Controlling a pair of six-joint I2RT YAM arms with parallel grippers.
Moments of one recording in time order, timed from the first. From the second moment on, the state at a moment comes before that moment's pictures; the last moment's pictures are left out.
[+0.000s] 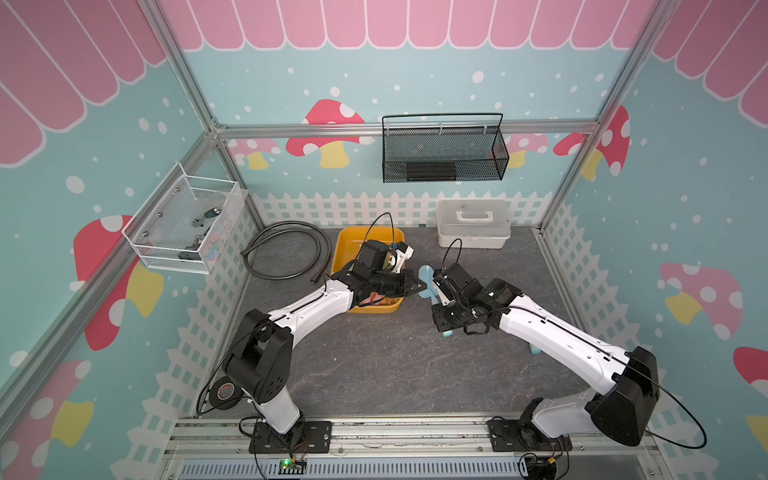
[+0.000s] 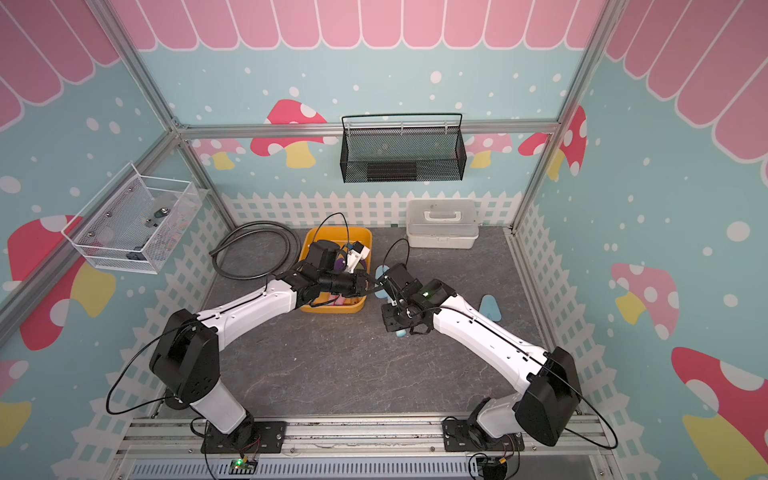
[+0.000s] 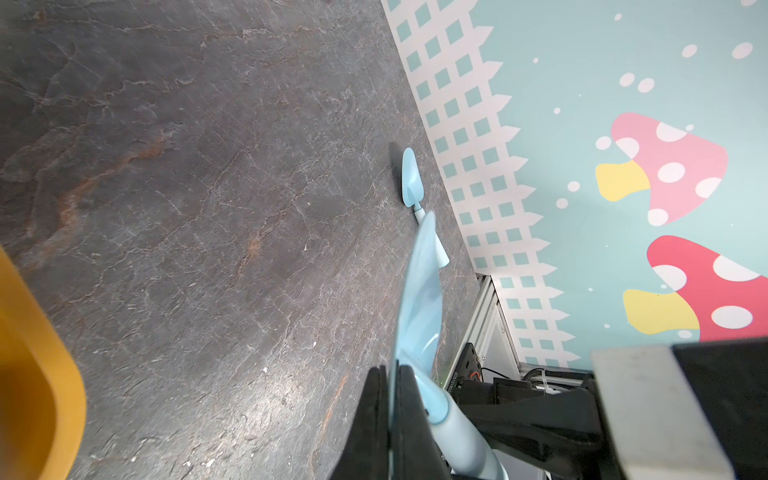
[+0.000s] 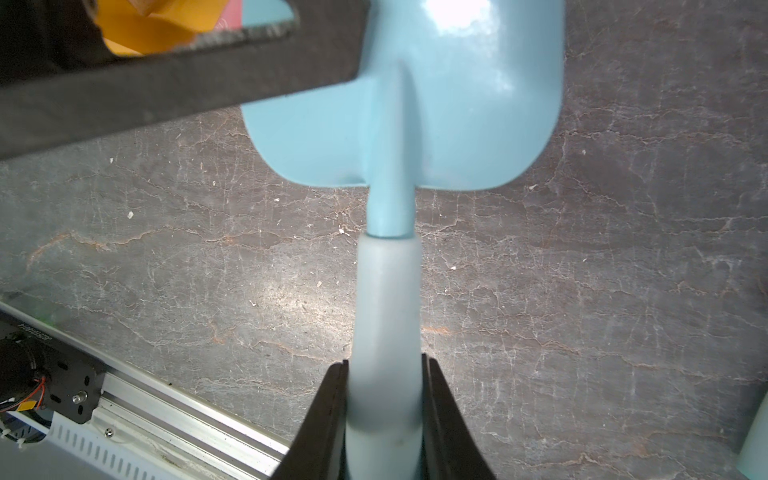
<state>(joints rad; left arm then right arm) -0.56 1.69 1.24 -0.16 0.68 -0.60 0.77 1.41 1.26 -0.98 0.05 0.43</state>
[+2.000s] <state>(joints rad) -0.13 2.42 2.24 -1.21 0.47 0.10 0.77 1.02 1.16 -1.10 0.22 0.41</state>
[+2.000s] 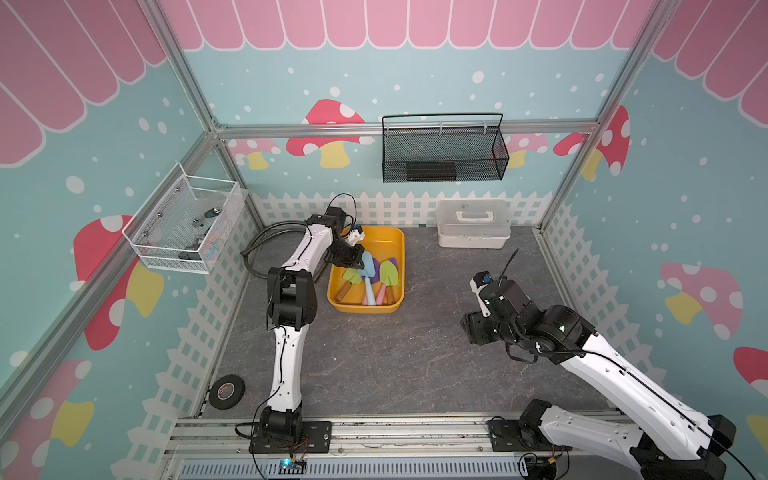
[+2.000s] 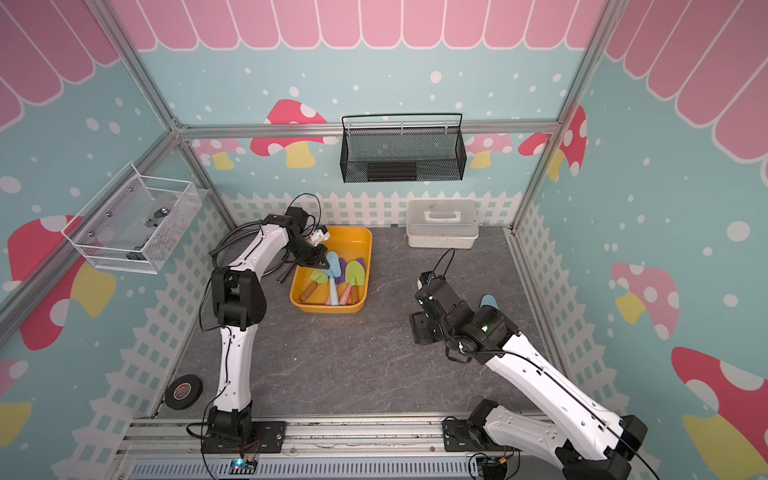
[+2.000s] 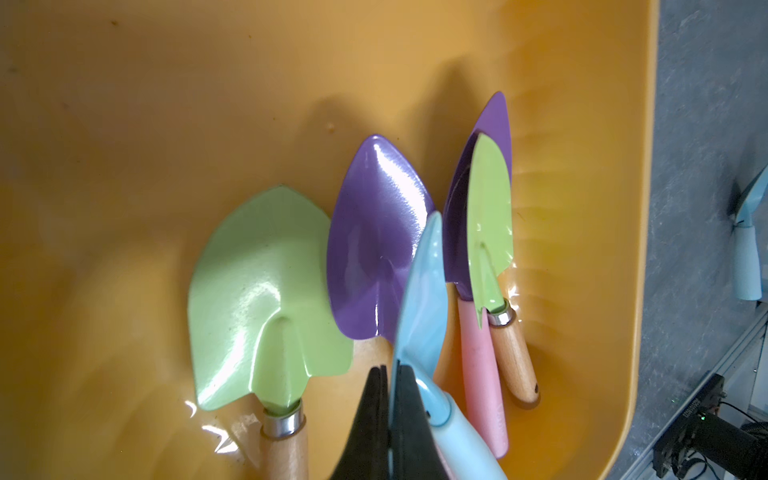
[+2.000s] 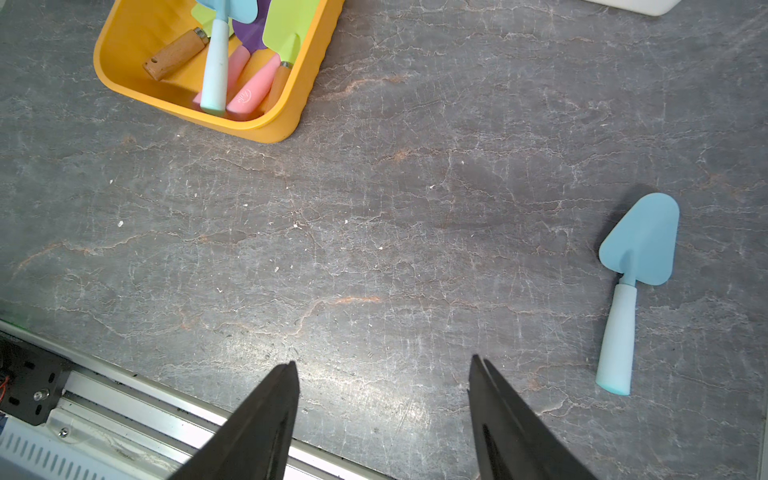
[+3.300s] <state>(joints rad) -0.15 2.49 2.32 -1.27 0.40 0.09 0.77 0.98 1.14 -1.10 0.25 0.43</state>
